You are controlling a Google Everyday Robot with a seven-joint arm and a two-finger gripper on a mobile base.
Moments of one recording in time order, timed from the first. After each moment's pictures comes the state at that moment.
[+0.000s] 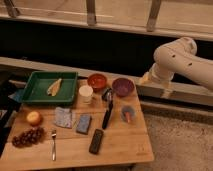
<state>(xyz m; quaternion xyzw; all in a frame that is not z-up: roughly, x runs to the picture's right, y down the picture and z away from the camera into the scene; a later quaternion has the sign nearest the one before) 0.257 -0.018 0.691 -0.09 0.15 0.77 0.62</state>
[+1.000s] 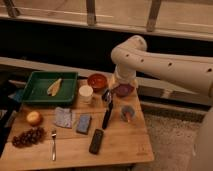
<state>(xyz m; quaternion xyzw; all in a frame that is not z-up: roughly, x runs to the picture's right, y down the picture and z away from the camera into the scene) 0.073 -0.003 0.728 -0.17 0.16 0.67 0.71</state>
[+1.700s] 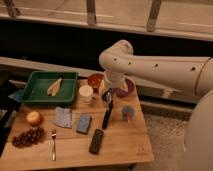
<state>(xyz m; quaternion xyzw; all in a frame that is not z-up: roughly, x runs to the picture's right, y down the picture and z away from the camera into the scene) 0.051 0.009 0.730 -0.18 0.17 0.65 0.72</state>
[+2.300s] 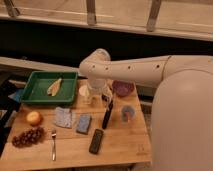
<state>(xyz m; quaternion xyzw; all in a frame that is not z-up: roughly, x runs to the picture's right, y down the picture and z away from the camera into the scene) -0.036 0.054 0.766 -0.23 0.19 0.62 0.73</state>
